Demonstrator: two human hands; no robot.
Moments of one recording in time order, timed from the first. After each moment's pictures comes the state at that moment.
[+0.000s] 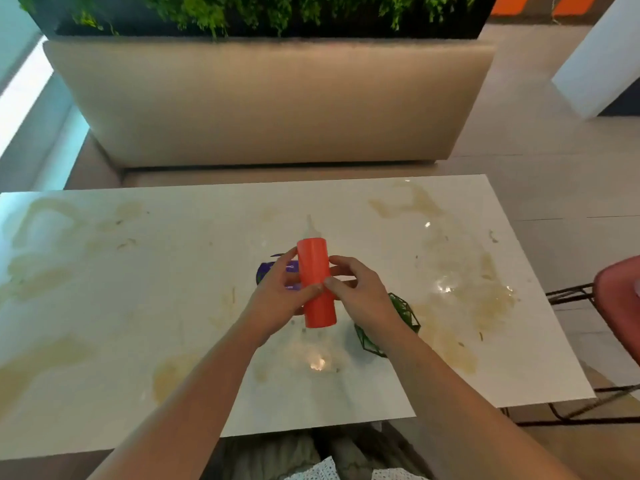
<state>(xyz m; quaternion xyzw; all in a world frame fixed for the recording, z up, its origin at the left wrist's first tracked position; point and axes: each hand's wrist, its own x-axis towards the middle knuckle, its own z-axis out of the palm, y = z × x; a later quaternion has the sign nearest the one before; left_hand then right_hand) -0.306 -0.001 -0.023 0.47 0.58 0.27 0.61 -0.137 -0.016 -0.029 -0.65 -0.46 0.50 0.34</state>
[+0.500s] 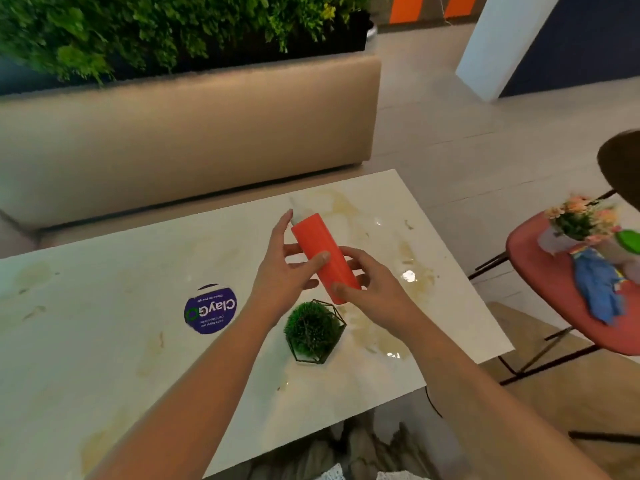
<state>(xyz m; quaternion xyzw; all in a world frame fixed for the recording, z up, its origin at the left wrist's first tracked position) -0.137 0.011 0.022 0.56 0.50 0.32 0.57 0.034 -0.064 0.014 -0.65 -0.48 0.46 0.37</state>
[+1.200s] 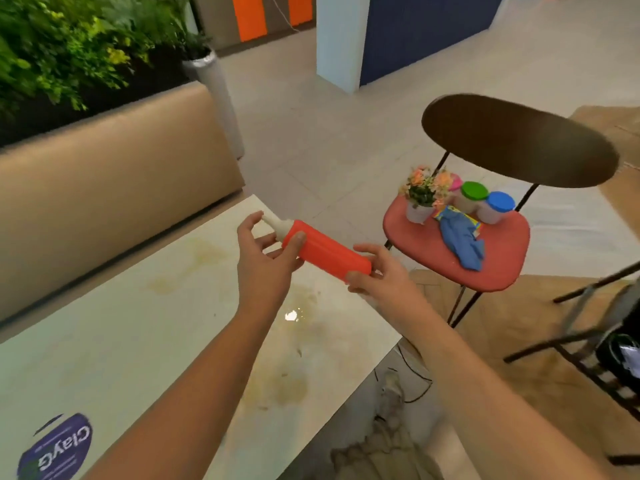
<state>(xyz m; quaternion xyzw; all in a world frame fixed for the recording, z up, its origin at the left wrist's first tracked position) 0.110 -0.014 0.042 0.58 0.42 0.35 0.60 0.263 -0.153 -0.009 -0.65 -0.23 0.40 0.60</state>
